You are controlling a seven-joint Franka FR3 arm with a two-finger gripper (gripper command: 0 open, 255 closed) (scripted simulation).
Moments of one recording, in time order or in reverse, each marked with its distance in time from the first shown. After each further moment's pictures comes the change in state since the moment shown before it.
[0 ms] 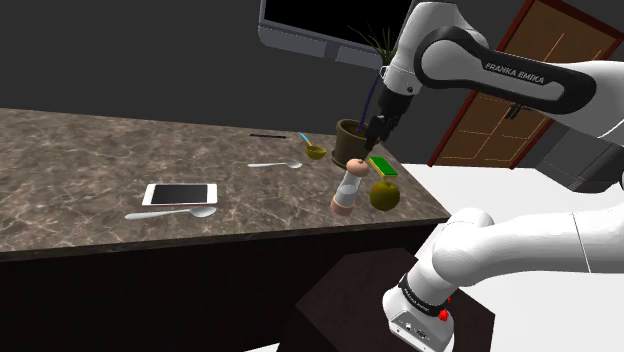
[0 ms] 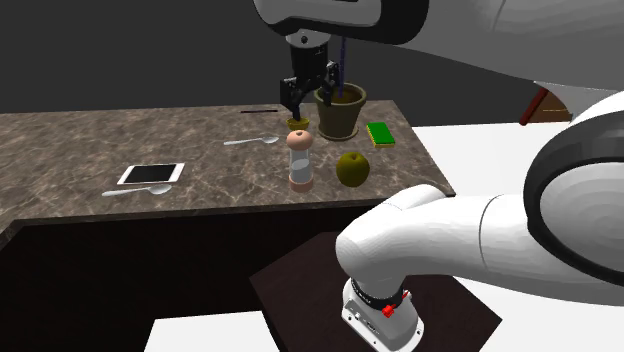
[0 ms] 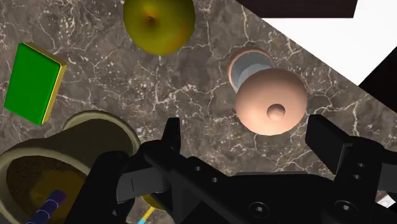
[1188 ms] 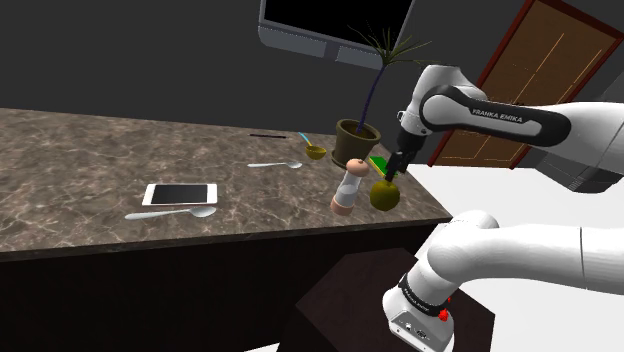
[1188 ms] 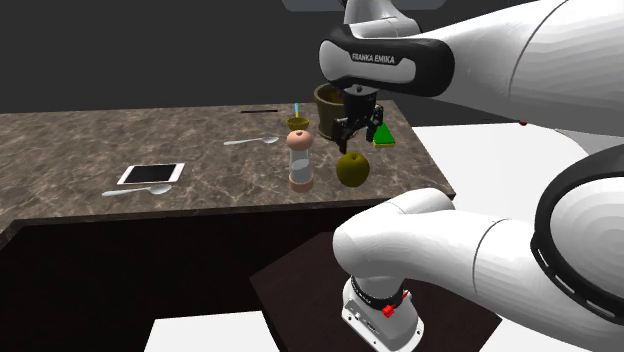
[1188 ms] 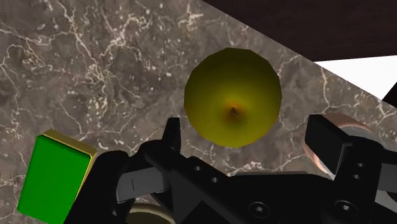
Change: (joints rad) arm -0.130 -0.118 -0.218 -0.299 -0.140 0.110 -0.138
